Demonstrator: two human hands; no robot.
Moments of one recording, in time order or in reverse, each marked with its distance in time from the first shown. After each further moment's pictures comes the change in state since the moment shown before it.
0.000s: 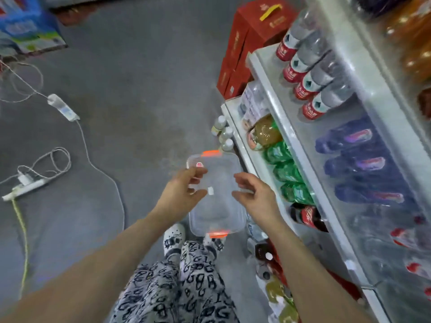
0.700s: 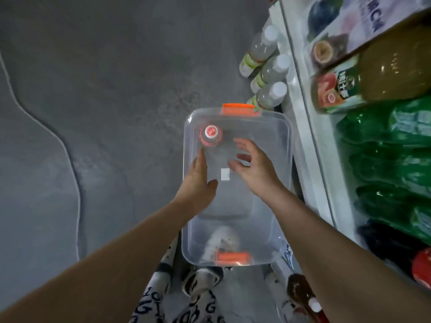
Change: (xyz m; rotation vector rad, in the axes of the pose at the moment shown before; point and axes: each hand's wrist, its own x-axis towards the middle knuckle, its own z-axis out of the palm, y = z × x) left_hand 0.209 -0.320 0.187 -0.025 -0.115 -0.381; right_hand 0.269 0.280 0.165 -0.149 -0.227 0.109
